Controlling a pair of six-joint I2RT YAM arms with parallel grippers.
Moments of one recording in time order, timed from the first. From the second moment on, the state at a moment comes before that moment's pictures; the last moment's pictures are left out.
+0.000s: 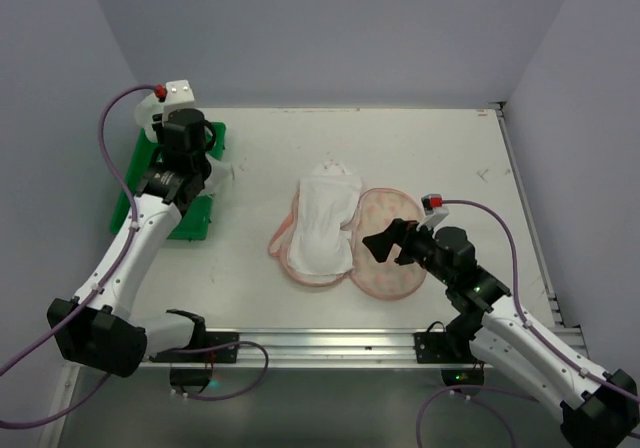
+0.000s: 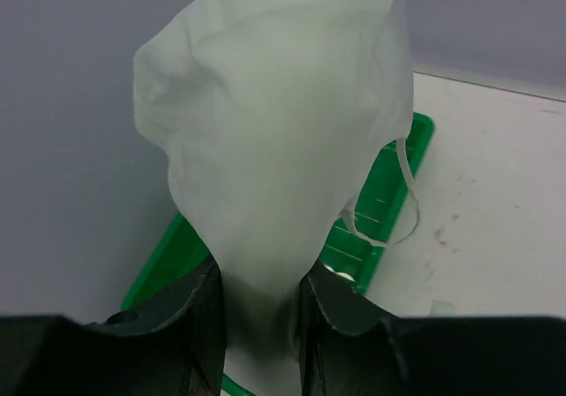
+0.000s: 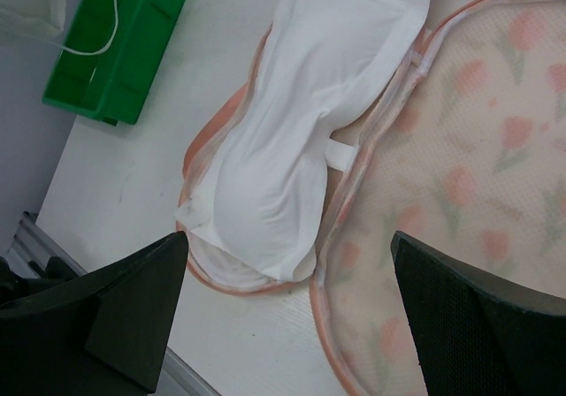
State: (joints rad) left arm -0.29 1.22 1.23 -0.38 -0.74 -0.09; right arm 0.60 0.62 0.36 -0.06 -0.04 0.63
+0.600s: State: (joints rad) left arm -0.10 1.40 0.98 -0.07 -0.87 0.23; right arm 0.60 0.65 0.34 0.03 -0.14 0.60
